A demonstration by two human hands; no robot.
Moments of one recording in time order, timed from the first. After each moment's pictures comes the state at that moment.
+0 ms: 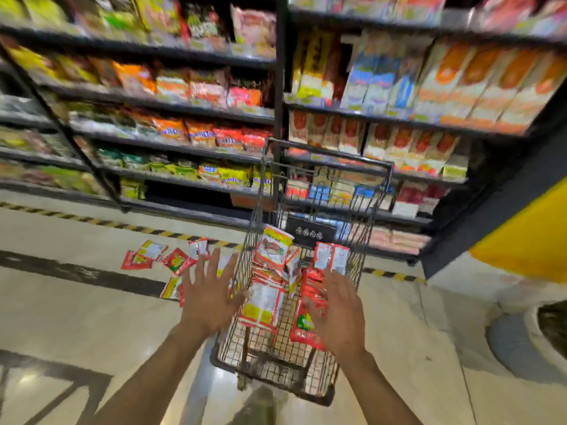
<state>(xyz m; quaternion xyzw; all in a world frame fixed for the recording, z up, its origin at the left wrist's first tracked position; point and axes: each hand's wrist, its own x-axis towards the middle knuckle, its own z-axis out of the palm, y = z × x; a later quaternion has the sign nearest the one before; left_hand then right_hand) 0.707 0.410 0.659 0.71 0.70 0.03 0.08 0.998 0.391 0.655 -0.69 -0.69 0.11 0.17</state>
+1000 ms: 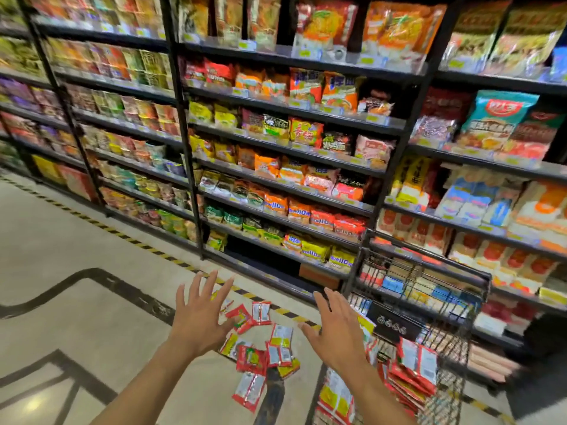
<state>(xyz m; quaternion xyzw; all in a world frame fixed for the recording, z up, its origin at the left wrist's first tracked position) 0.389 0.345 0.774 0.63 0.78 0.01 -0.01 0.692 0.415 0.790 -0.55 -0.83 0.06 0.09</state>
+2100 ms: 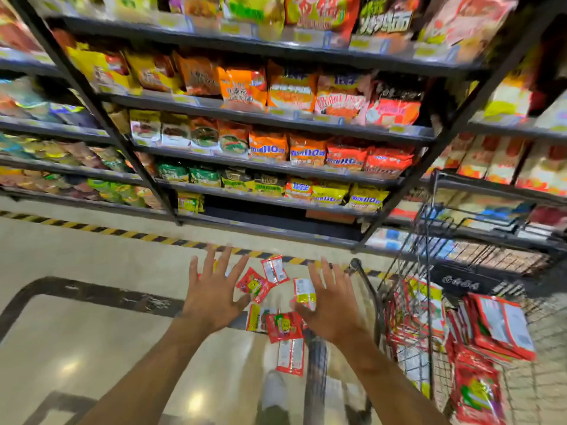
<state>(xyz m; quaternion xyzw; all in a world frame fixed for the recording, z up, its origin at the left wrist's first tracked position) 0.167 0.719 0.624 0.76 0.64 -0.08 0.07 0.445 0.708 0.606 -0.64 -0.75 0.18 -0.03</state>
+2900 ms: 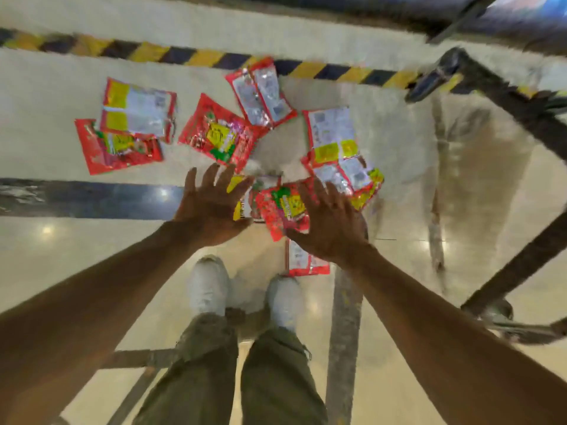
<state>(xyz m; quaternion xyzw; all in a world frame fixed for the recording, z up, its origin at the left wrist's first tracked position) 0.152 0.807 -0.051 0.80 0.50 -0.24 0.23 0.395 0.758 -0.032 -0.65 -0.67 0.31 -0.18</state>
